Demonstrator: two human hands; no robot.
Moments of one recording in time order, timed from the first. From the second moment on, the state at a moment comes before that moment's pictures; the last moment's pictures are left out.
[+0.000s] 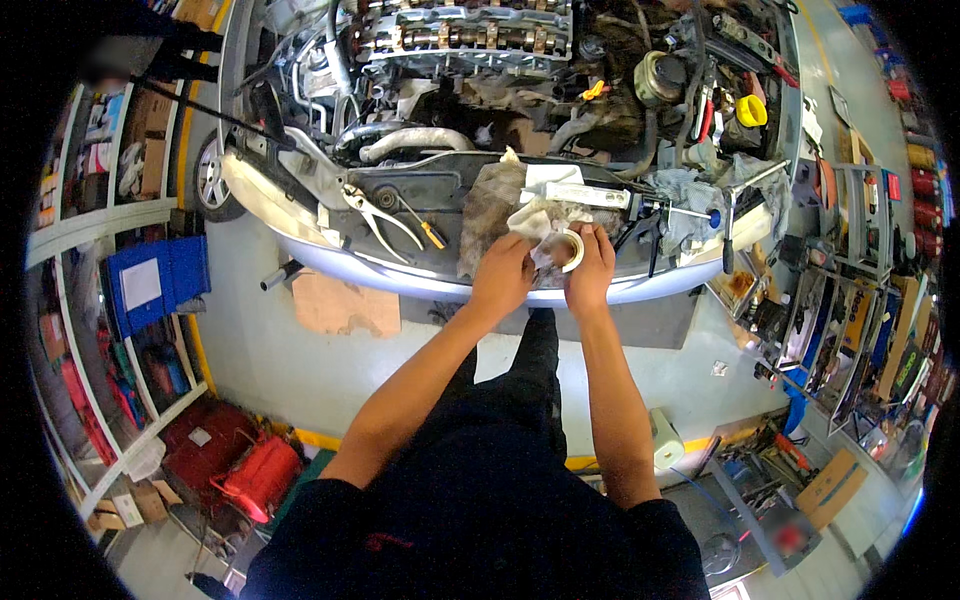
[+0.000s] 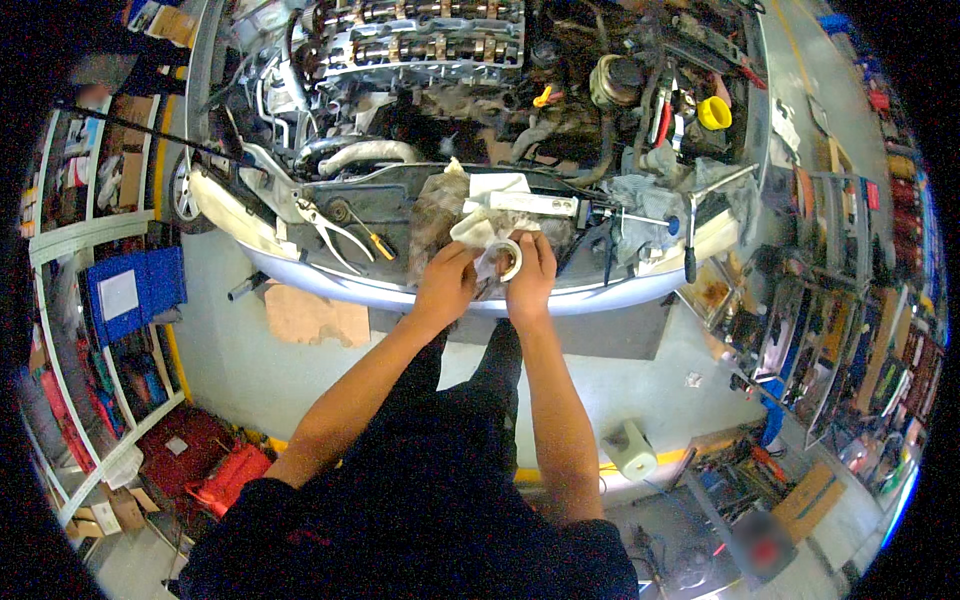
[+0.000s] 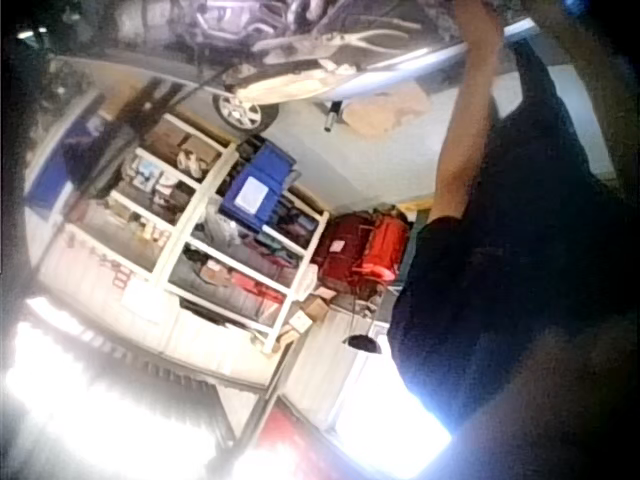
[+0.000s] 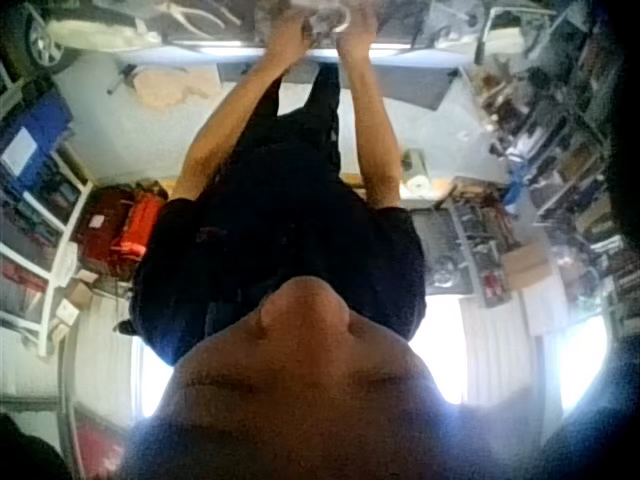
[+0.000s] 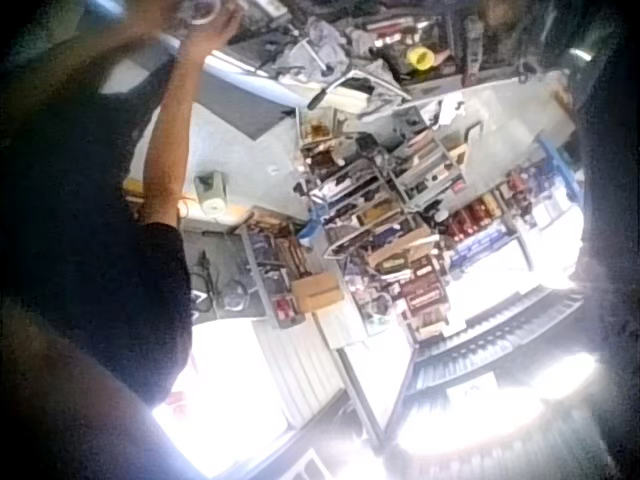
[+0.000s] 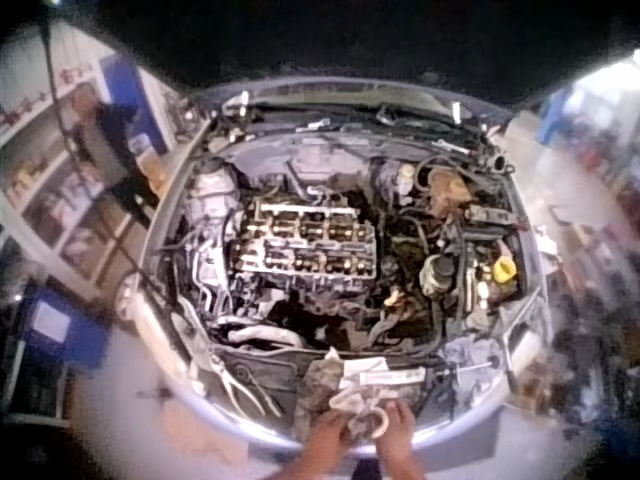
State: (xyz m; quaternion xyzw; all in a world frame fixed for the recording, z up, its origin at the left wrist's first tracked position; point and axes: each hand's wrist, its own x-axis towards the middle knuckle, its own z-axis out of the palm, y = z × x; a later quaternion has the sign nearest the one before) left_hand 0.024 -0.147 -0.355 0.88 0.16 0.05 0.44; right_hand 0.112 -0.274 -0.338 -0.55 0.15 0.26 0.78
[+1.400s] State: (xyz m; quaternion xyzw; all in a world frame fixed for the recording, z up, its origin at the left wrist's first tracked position) left_hand -0.003 -0.166 -0.302 0.75 0.21 0.10 0.61; right_hand 0.084 -0.279 -0.340 -0.48 0.25 0.32 0.78
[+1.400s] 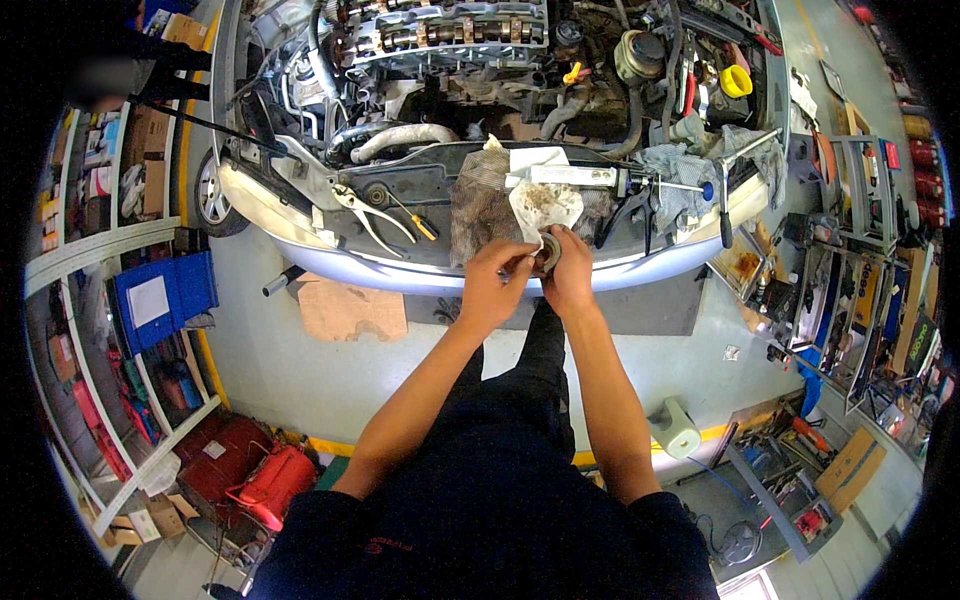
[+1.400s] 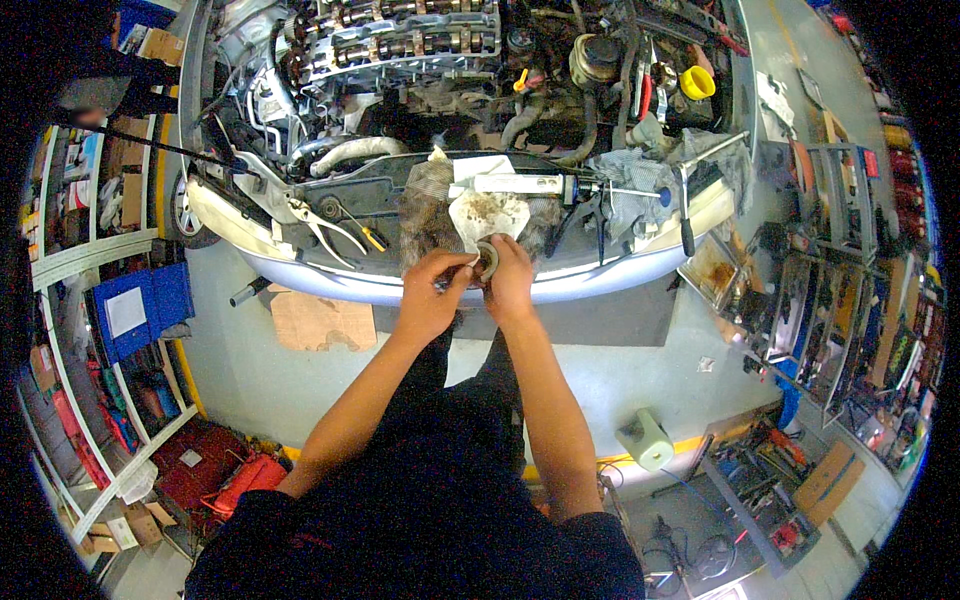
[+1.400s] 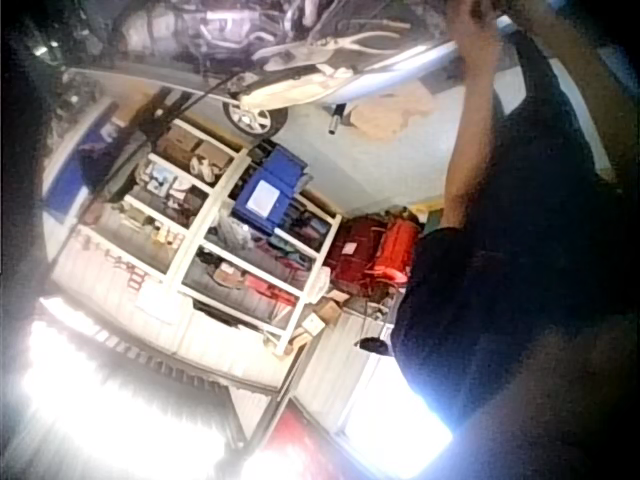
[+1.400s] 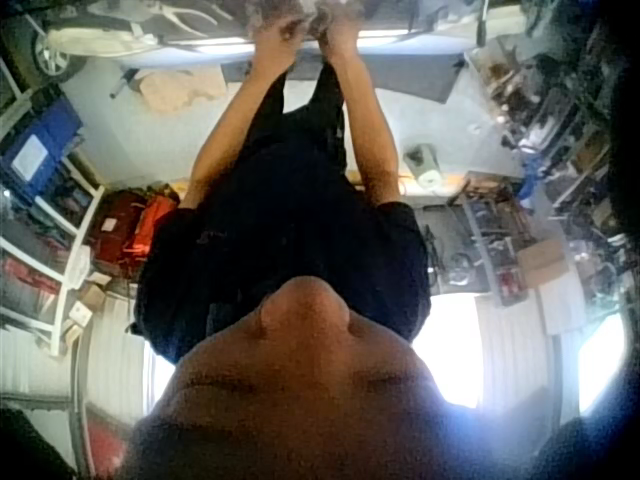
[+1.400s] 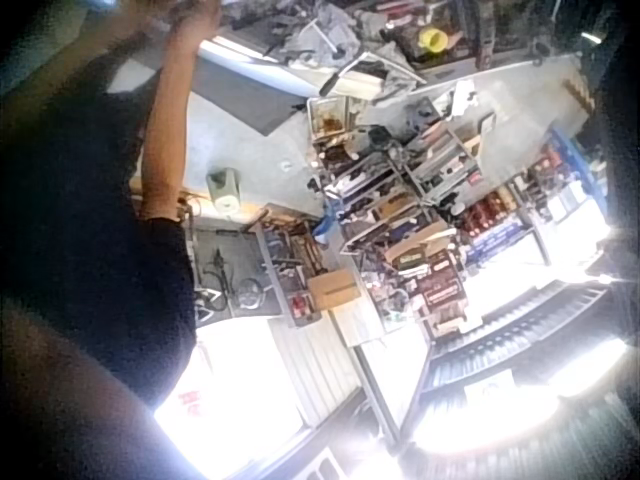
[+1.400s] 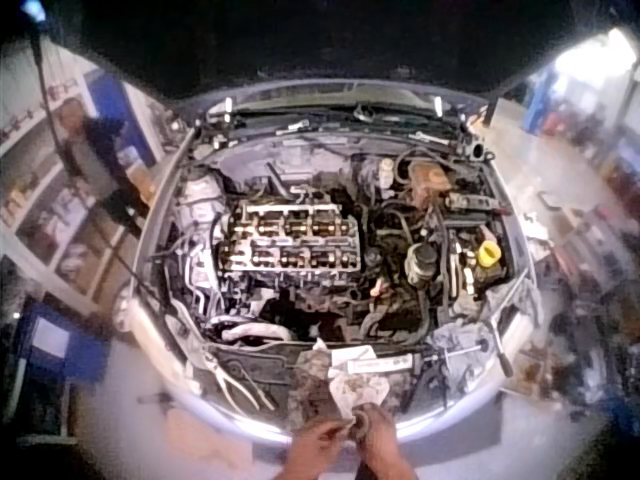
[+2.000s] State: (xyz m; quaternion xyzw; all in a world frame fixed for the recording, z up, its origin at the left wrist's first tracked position) left_hand 0.008 -0.156 -0.305 0.83 0.13 0.08 0.54; right_hand 0.076 -0.273 -0.340 -0.68 0.11 0.23 0.69
